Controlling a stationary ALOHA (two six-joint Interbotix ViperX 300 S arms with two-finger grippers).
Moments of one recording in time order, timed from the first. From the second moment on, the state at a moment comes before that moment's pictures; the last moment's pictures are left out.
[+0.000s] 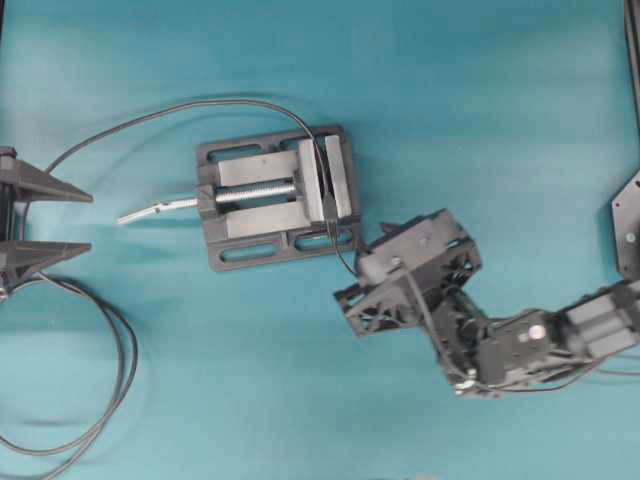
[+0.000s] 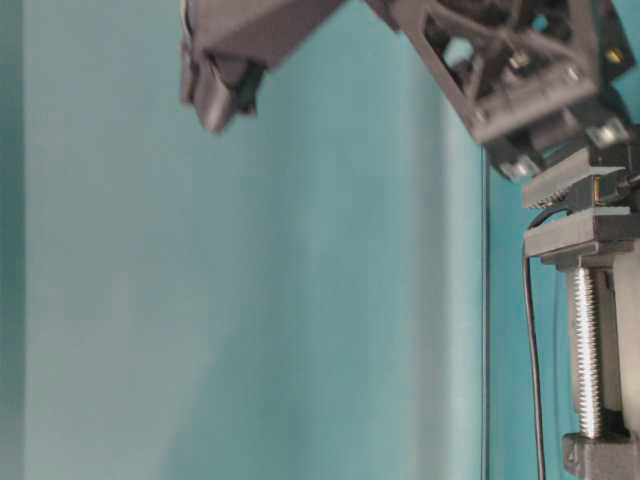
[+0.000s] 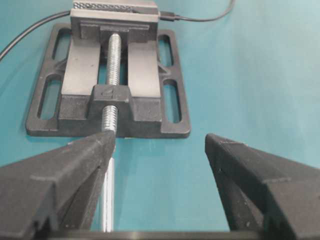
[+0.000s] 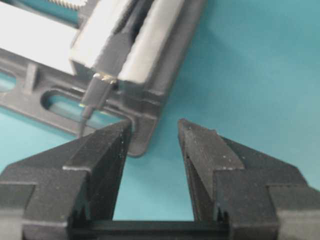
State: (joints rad) left arm 0.02 -1.15 1.59 -0.05 -0.18 -0.05; right arm 0.45 0.25 0.51 1.99 -1.20 -0.95
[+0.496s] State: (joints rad) left arm 0.02 -1.15 1.59 -0.05 -0.18 -0.05; right arm 0.45 0.01 0.80 1.73 -1.11 -0.88
